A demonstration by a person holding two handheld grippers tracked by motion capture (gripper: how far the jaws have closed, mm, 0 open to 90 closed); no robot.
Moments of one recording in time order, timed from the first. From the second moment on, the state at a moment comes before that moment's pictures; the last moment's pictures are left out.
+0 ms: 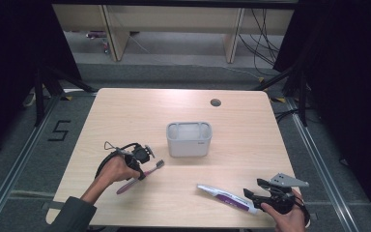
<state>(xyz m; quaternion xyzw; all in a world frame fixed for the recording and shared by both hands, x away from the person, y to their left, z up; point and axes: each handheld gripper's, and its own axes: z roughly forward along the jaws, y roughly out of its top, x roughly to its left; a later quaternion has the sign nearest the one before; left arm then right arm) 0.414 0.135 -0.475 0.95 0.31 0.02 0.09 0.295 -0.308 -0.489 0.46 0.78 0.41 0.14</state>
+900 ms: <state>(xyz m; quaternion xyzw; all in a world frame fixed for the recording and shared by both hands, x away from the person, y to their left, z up) 0.407 0.179 -0.405 0.84 0.38 0.13 0.36 0.296 -0.310 -0.488 0.45 0.78 0.41 0.15</state>
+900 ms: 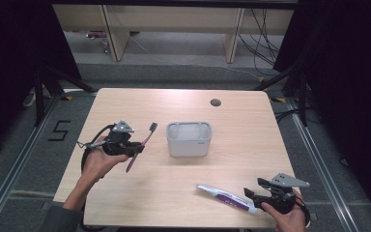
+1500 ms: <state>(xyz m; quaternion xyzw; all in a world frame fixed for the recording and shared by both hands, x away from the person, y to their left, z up) 0.400 0.182 -0.392 0.75 0.40 0.20 0.48 0.296 -0.311 -0.488 0.45 0.78 0.41 0.15</state>
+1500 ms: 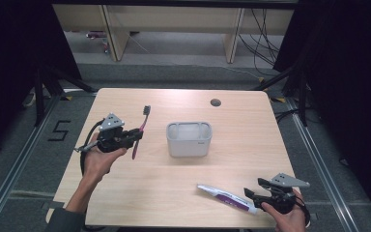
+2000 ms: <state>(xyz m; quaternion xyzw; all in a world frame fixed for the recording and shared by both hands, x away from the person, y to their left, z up) 0.401 0.176 -0.385 0.70 0.41 0.21 0.54 0.296 -0.312 -0.488 0.45 0.78 0.41 0.16</state>
